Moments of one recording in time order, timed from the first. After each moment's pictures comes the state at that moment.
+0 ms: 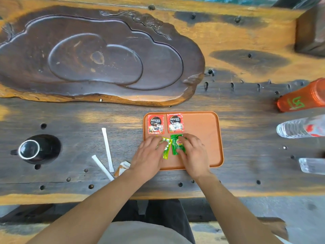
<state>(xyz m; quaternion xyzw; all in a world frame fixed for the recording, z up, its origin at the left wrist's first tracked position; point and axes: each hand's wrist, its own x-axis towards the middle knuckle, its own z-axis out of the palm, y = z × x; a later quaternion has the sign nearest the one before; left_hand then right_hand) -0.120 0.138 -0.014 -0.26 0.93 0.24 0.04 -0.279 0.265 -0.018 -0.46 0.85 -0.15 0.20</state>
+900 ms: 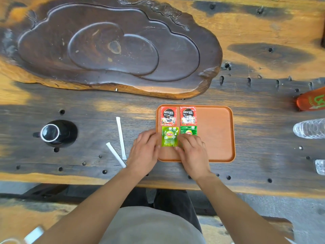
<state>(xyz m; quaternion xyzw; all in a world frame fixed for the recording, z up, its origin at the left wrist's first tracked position) -0.070 0.126 0.000 -0.38 0.86 0.33 0.00 -0.234 0.254 -0.005 -0.51 0.83 -0.15 0.18</state>
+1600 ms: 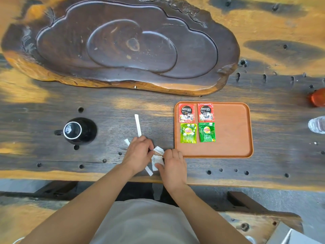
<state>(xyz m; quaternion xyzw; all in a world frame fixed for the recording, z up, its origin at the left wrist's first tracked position) 0.008 0.076 -0.008 -0.39 0.83 0.38 0.13 -0.082 0.210 -0.003 -0.39 0.87 -0.08 0.30</state>
